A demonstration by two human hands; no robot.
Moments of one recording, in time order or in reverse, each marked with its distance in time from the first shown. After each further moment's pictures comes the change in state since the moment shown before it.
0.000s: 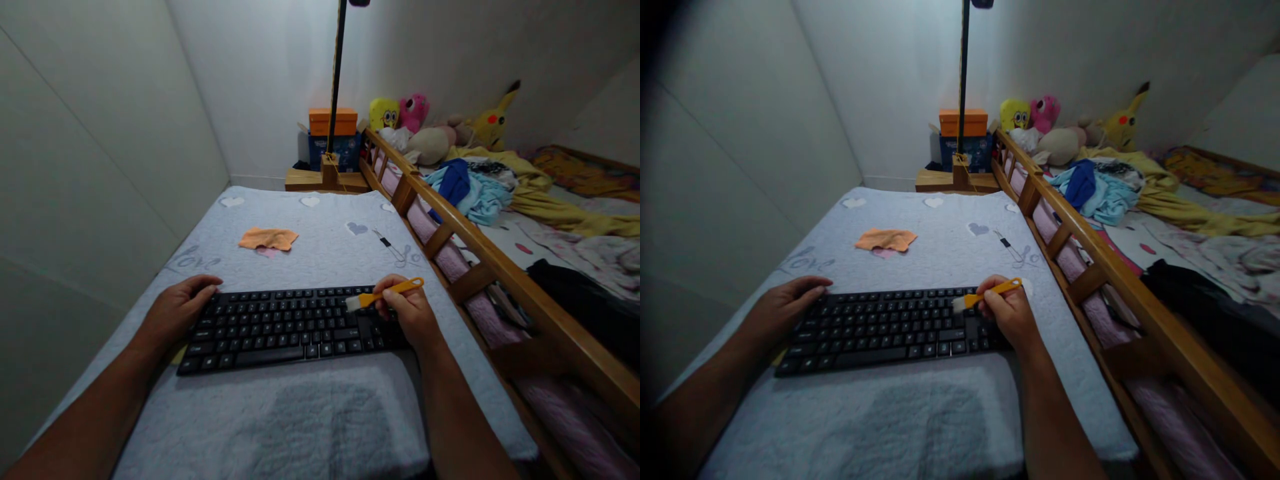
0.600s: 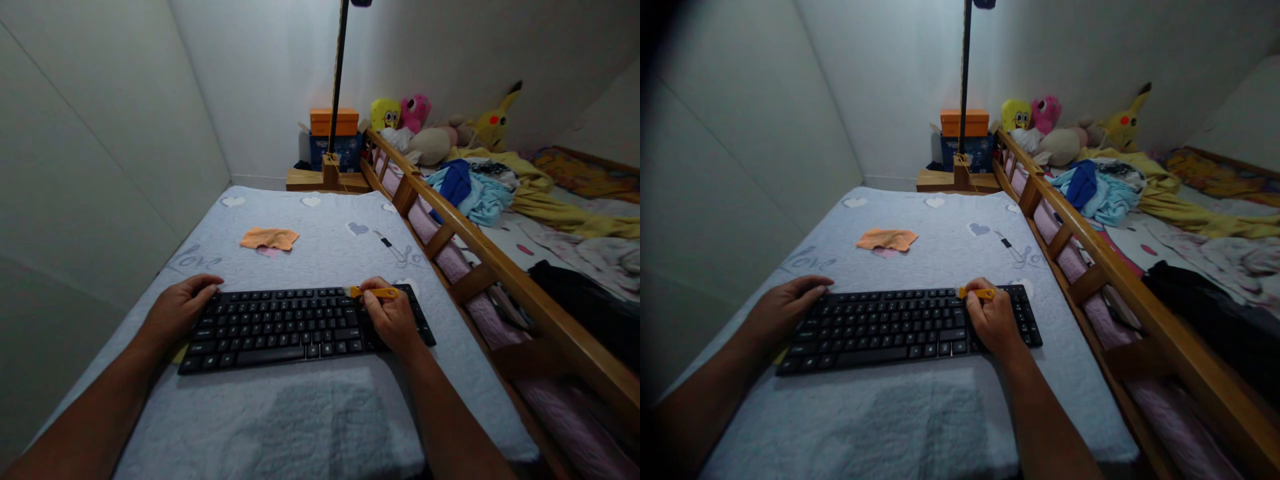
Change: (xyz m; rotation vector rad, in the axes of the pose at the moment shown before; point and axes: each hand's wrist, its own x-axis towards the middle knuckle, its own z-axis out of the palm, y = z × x) left_hand 0.002 0.001 -0.002 0.041 -0.011 0.001; right_hand 0.000 0.008 0.024 -0.484 0.069 -0.343
